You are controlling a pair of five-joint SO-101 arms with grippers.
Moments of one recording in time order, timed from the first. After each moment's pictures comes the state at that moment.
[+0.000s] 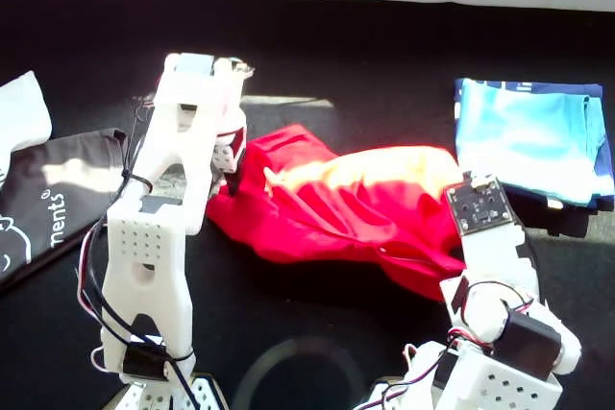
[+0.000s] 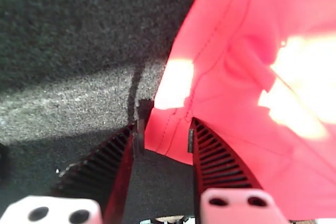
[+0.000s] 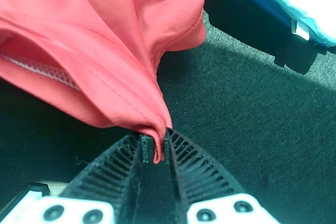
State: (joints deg) left arm 0.3 44.9 -37.1 99.4 -4.4; right arm 17.3 -74.3 51.2 91.2 40.1
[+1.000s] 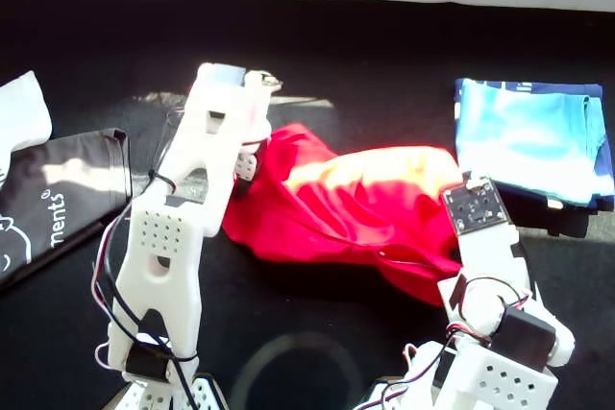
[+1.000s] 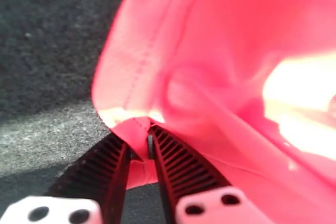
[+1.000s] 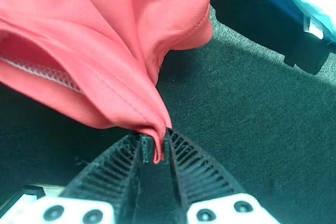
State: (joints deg) left arm 4.0 51.3 -41.1 98.2 -4.3; right arm 17.5 -74.5 55.7 88.2 40.6
